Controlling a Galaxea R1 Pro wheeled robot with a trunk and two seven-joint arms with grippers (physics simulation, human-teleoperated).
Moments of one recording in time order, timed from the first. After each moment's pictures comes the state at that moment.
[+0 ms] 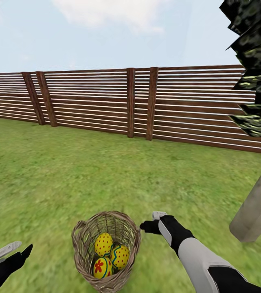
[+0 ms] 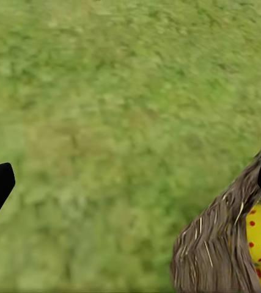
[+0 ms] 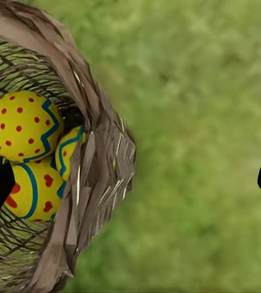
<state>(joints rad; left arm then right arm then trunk) 0.05 0.19 0.41 -1.44 0.46 0.39 -0.02 -0.80 0.17 -0.07 -0.32 -0.02 0.49 0.06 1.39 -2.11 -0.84</state>
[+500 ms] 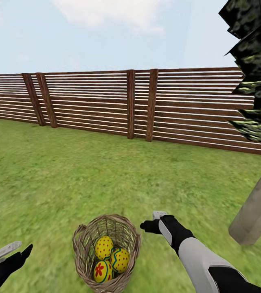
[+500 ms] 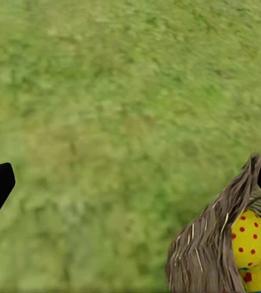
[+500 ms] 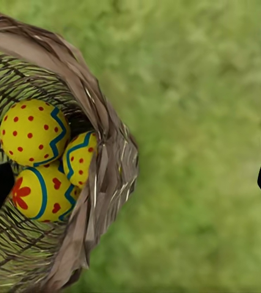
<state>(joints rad) 0.05 0.19 0.40 -1.44 0.46 0.39 -0.02 -0.80 0.17 -0.08 -0.32 -0.02 0.49 0.06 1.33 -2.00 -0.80</state>
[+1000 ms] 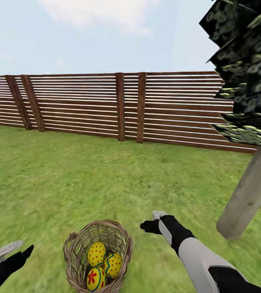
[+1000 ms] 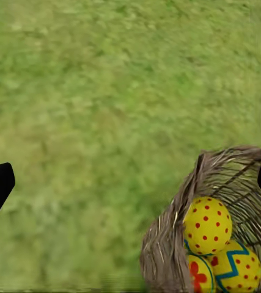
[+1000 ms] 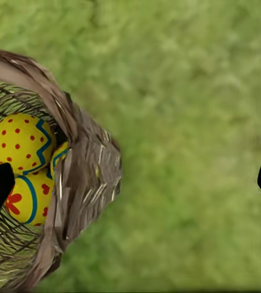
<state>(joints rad) 0.05 0.20 0.41 -1.46 0.46 0.46 -0.02 -0.80 0.17 -0.07 -0.32 -0.02 0.49 0.06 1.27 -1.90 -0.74</state>
